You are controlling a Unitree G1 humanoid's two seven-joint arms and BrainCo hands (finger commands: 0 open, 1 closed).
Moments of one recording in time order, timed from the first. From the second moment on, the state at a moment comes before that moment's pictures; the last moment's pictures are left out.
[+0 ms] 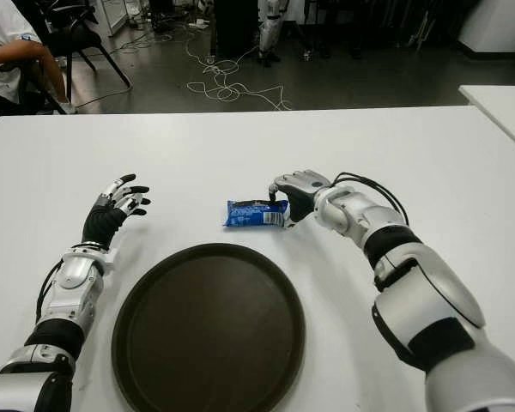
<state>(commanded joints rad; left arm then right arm) -0.45 0.12 0.13 0.92 -0.07 -0.48 -0.14 -0.92 -0.31 0.67 1.22 -0.78 -0.47 -0.06</state>
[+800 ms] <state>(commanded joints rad) -0.44 0.12 0.13 0.92 -0.06 -0.48 -0.14 -0.92 -0.31 0.68 1.22 -0.80 -0.46 -0.06</state>
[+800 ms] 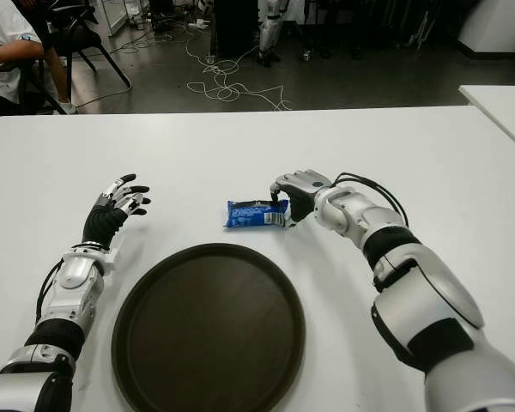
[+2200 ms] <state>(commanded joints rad) -0.45 0.13 0.14 0.94 -0.08 -0.47 -0.17 -0.92 -0.28 0.70 1.23 -0.80 -0.43 -0.12</state>
